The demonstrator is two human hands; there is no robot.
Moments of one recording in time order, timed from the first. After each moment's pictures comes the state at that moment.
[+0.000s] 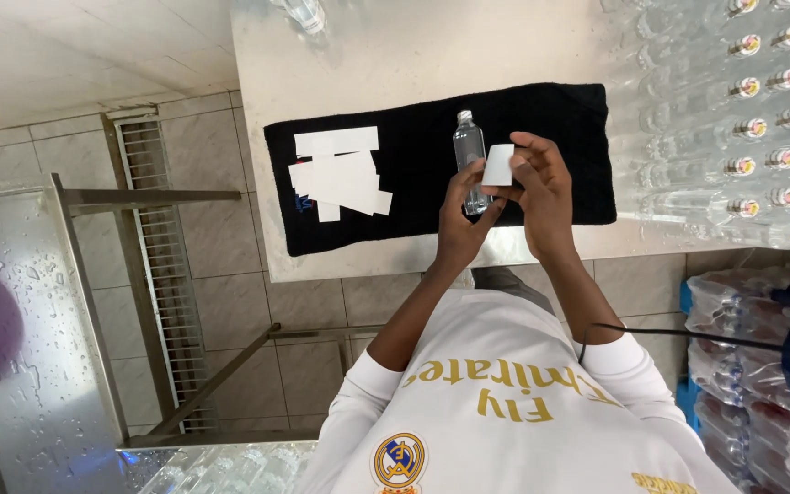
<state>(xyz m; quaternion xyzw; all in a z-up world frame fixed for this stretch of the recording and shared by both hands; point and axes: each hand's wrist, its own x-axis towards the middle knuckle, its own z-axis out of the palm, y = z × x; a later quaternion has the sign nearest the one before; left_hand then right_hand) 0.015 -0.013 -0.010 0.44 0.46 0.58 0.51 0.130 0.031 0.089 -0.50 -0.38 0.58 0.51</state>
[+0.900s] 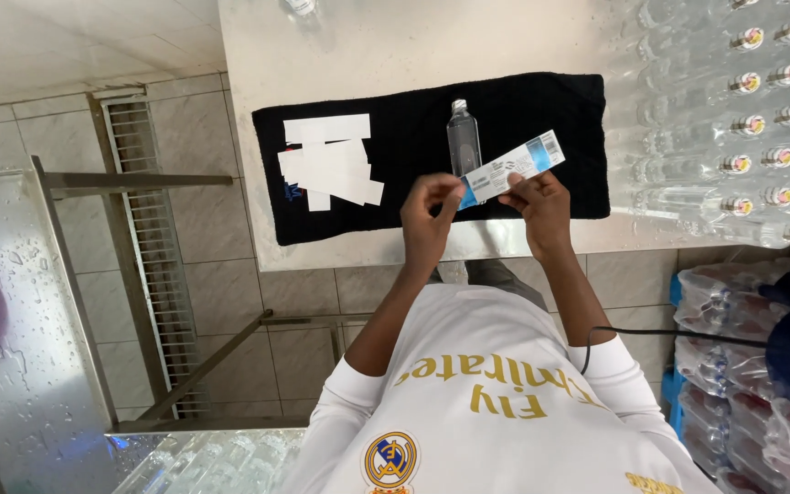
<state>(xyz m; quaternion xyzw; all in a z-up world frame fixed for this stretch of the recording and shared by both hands) -0.014 -0.021 -0.003 0.43 0.56 0.55 0.45 0.186 0.009 -0.036 -0.56 -0.24 0.62 0.49</state>
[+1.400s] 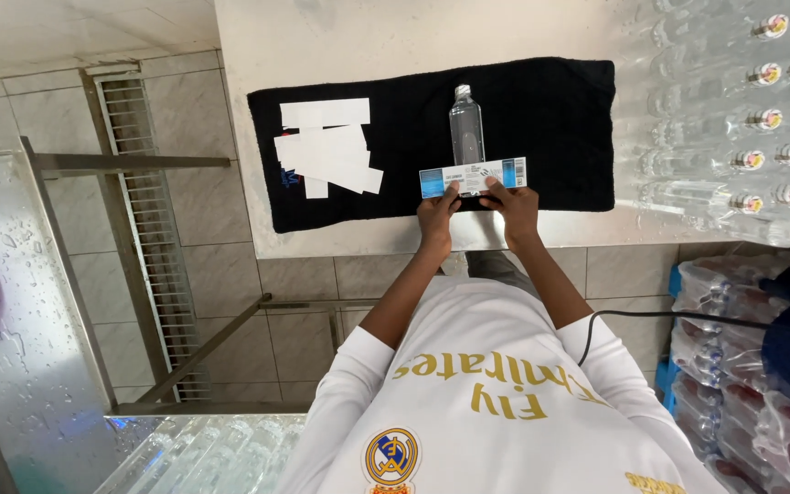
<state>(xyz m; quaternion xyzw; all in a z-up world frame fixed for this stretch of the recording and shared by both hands) 0.028 -0.041 -0.176 0.04 0.57 0.54 0.62 0.170 -0.005 -0.123 -0.63 -0.22 0.62 0.41</state>
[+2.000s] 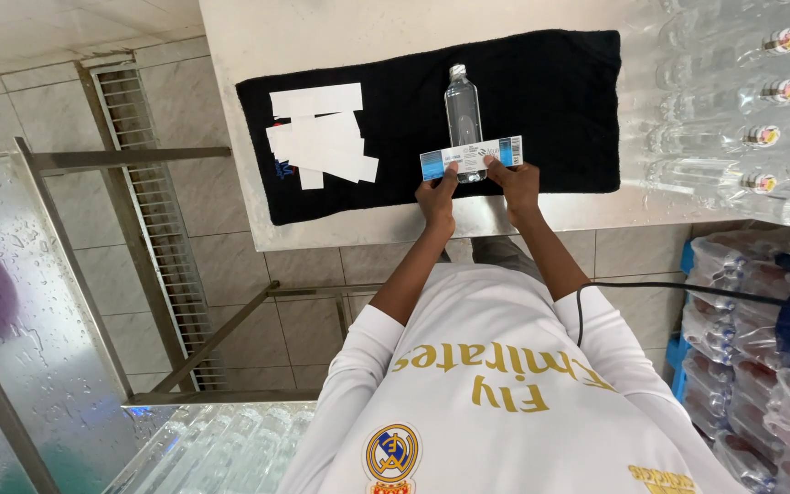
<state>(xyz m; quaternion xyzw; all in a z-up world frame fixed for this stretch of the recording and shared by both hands) 0.048 -0.030 -0.197 0.06 0.68 0.49 0.55 0.170 0.015 -0.137 -0.69 -0.23 0.59 0.35</state>
